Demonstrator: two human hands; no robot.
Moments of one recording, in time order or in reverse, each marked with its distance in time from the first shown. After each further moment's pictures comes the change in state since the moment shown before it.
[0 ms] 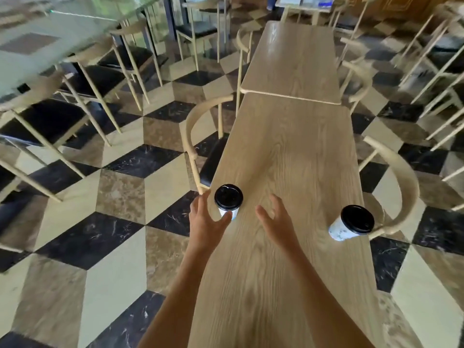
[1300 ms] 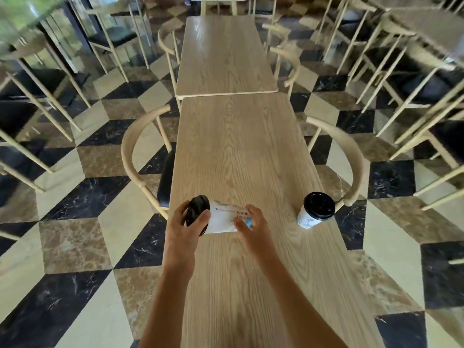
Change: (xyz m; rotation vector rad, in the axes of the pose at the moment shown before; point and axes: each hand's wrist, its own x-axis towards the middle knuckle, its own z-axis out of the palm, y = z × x) left_hand 0.041 0.050 0.031 -0.464 -0.271 -0.179; right_hand 0.027 0.029 -0.009 0.242 0.210 0.133
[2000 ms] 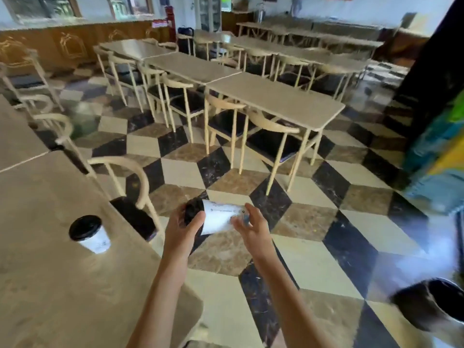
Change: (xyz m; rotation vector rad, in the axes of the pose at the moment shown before) left_hand -0.361 -0.046 0.364 0.125 -0.849 0.122; right_hand -0.301 0.160 -0.437 0.364 0.805 -0.070
